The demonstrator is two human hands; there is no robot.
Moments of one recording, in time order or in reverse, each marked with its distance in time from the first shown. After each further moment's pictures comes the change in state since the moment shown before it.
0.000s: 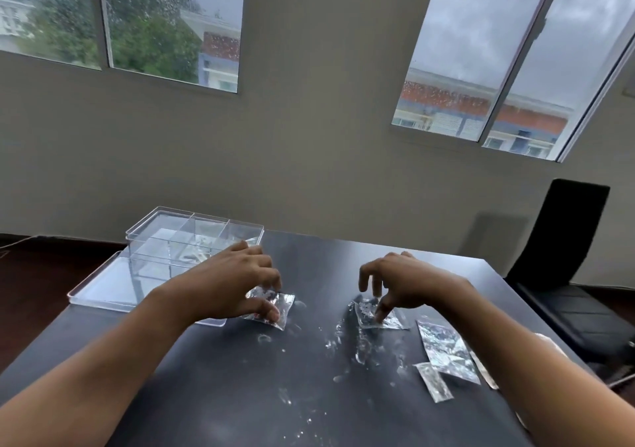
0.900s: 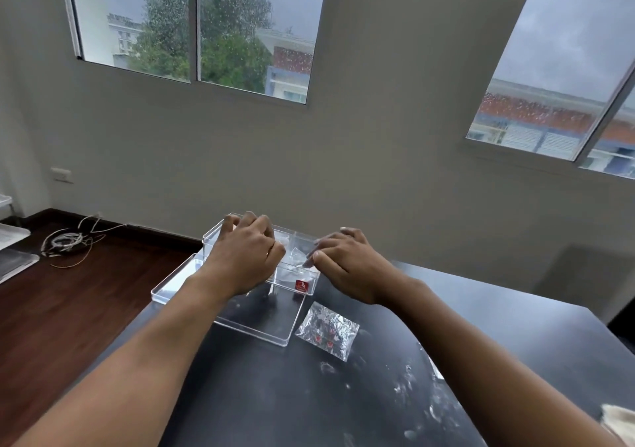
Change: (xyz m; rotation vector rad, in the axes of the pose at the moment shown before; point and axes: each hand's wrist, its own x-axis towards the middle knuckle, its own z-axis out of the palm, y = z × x) left_hand -0.028 -0.070 -0.002 0.134 0.163 -0.672; right_hand 0.116 -0.126 -0.017 0.135 0.400 -0.471
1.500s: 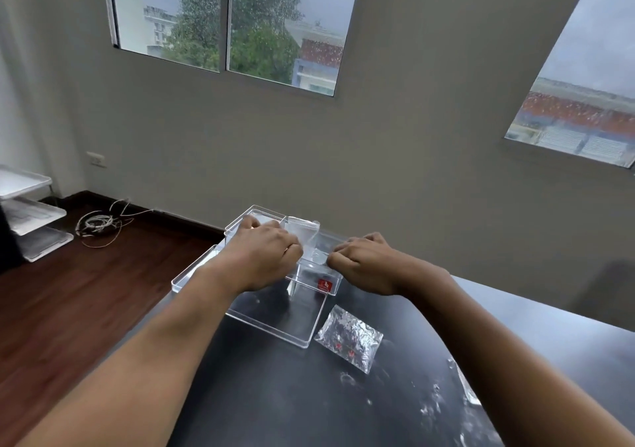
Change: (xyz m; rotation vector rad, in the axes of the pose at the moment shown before) left_hand 0.003 -0.008 -0.004 -0.091 -0.239 -0.009; right_hand 0.030 -0.001 -0.004 -0.053 -0.276 0.049
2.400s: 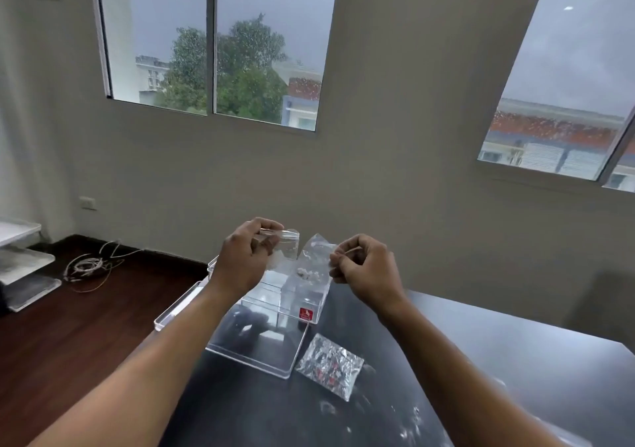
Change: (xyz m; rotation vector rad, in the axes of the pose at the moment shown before) left_hand 0.022 0.002 -0.007 -0.729 0.553 -0.155; right_hand -0.020 0.006 0.002 0.997 0.773 0.306
